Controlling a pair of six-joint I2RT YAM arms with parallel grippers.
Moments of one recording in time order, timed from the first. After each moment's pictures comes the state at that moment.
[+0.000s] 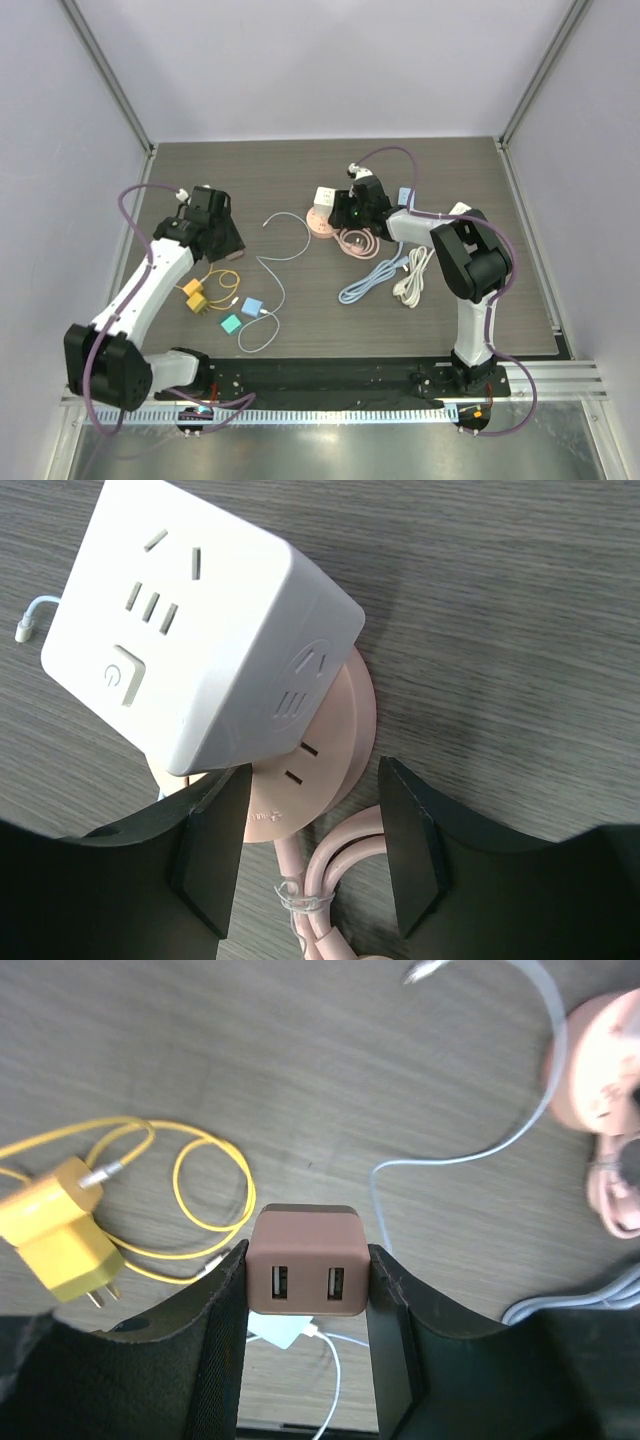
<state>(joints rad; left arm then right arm) -0.29 1.21 1.05 -0.79 -0.17 -0.65 0.51 1.98 1.20 0.11 -0.07 0.40</state>
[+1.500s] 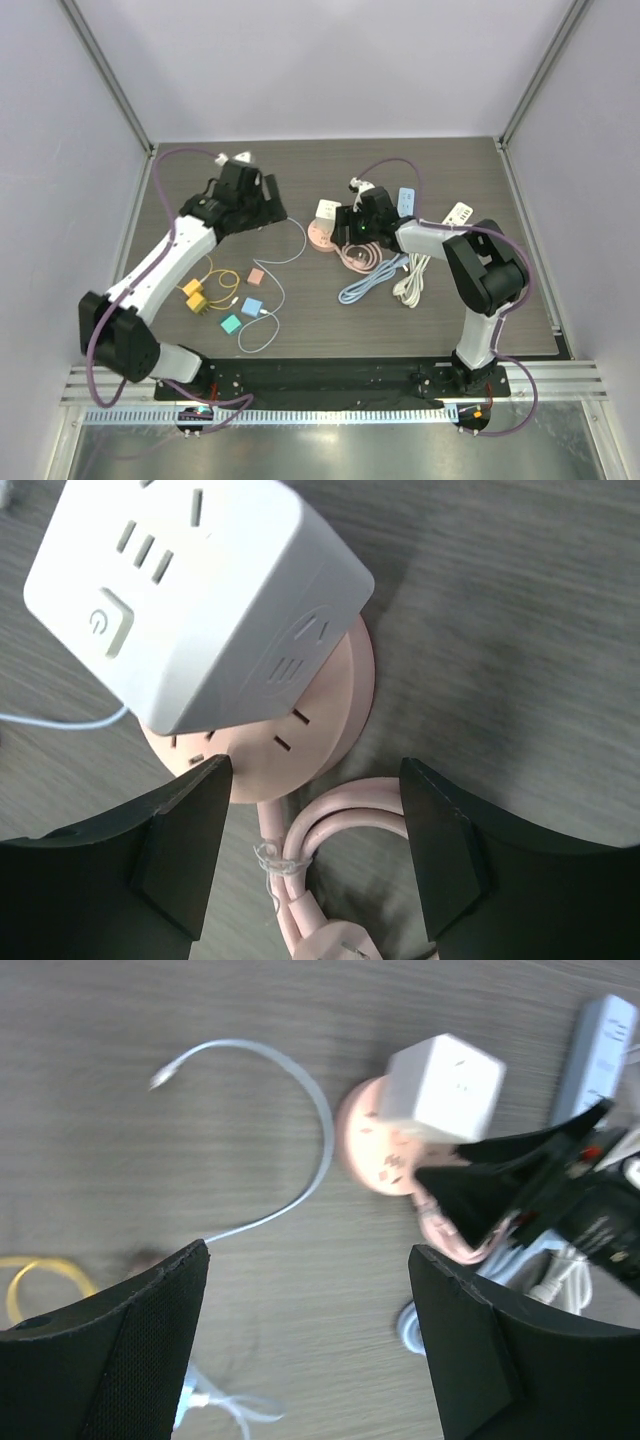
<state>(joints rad) -0.42 1.37 1.22 -0.64 -0.10 -0.62 0.51 1.87 1.06 0.09 -0.16 0.34</state>
